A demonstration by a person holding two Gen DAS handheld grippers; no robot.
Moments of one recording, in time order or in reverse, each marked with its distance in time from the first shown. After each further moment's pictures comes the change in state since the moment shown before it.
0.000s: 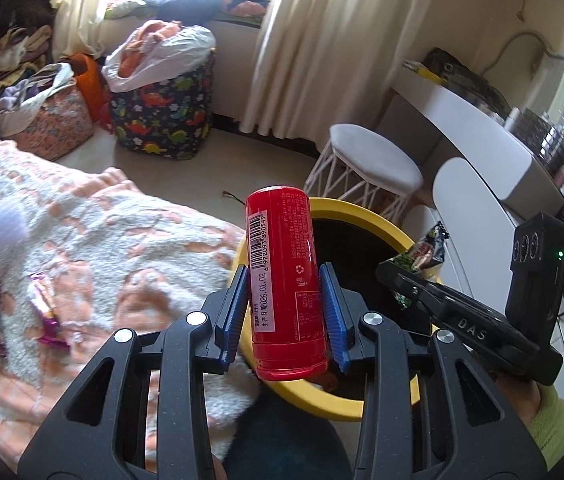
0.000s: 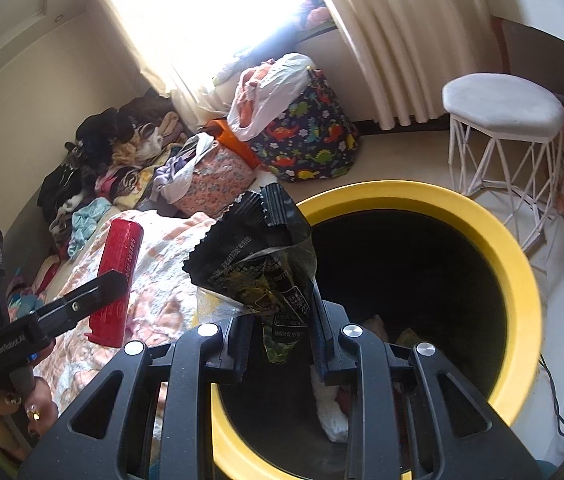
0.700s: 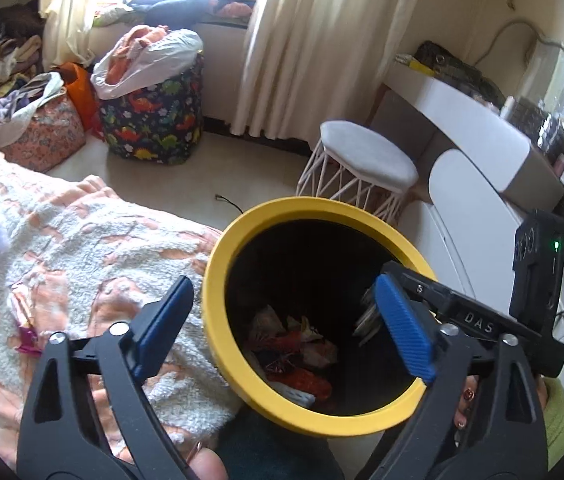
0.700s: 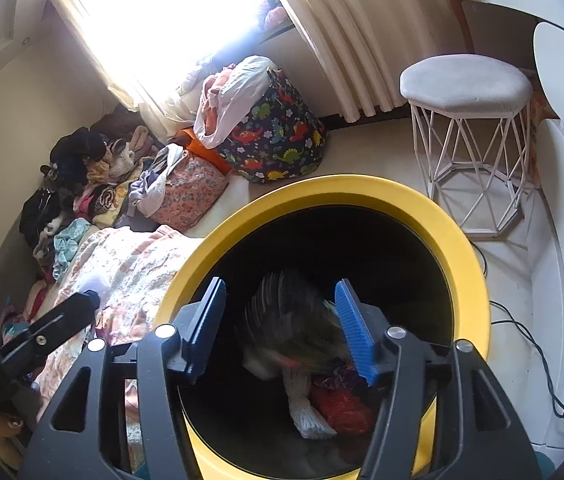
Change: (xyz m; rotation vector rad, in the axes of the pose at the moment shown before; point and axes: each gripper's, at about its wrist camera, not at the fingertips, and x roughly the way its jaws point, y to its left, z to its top) left arm 0.013 -0.011 0.001 0.017 -0.018 0.002; right arm -0.006 -0.032 0.000 0.078 0.004 -0.050
